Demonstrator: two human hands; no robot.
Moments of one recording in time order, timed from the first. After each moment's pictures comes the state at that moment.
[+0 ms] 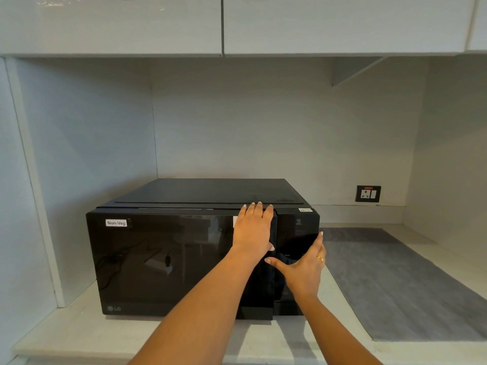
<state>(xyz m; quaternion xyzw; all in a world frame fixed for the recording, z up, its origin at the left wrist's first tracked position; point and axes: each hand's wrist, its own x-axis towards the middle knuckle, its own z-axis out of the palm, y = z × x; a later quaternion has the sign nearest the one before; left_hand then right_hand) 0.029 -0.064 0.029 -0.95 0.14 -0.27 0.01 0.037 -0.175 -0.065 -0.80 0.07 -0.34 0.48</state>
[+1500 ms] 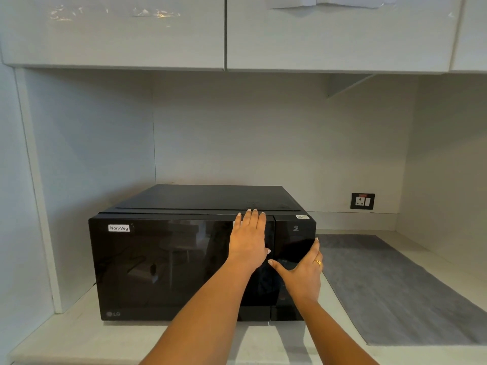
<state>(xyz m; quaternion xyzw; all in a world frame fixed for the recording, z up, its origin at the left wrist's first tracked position) 0.021 -0.056 0.023 -0.96 0.12 -0.26 0.01 0.022 -0.177 -0.054 -0.84 0.10 -0.32 0.43</state>
